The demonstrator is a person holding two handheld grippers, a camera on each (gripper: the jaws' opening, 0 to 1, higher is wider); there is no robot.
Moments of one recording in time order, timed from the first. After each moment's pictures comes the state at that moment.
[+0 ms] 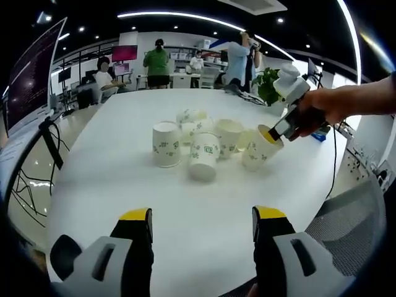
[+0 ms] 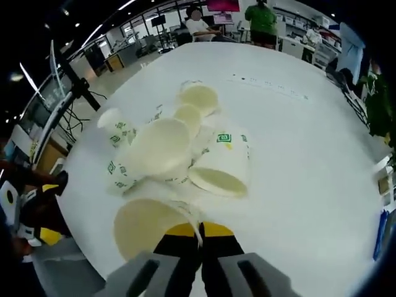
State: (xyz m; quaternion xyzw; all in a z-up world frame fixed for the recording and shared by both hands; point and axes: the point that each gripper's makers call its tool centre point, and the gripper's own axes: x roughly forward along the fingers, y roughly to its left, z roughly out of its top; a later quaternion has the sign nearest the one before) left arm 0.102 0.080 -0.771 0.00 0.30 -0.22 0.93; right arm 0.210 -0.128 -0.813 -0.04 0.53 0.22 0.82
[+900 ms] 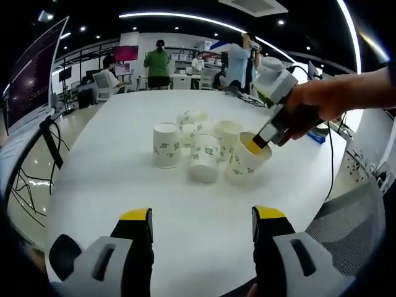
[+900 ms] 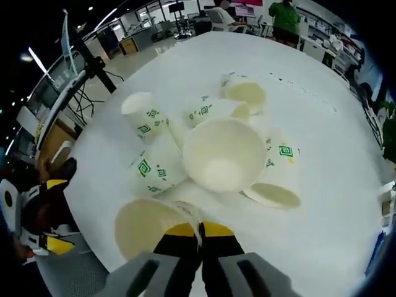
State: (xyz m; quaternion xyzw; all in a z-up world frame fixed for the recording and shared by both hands) left arm 0.101 0.082 -0.769 -0.01 0.30 -0.22 0.93; right arm 0.202 -0.072 -0.824 -0.08 0.56 0.26 0.78
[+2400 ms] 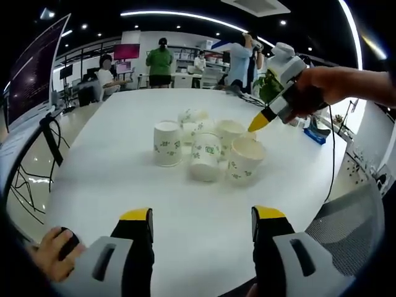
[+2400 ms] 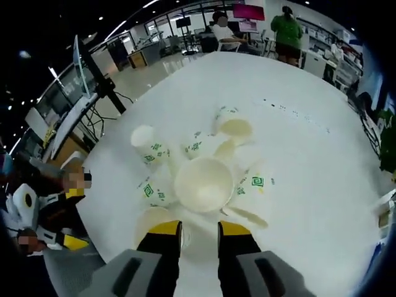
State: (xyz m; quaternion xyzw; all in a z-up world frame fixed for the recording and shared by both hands) left arm 0.102 0.082 -0.771 -0.01 0.30 -0.22 0.93; right arm 0.227 -0.086 -0.774 -0.07 0.49 0.30 0.81
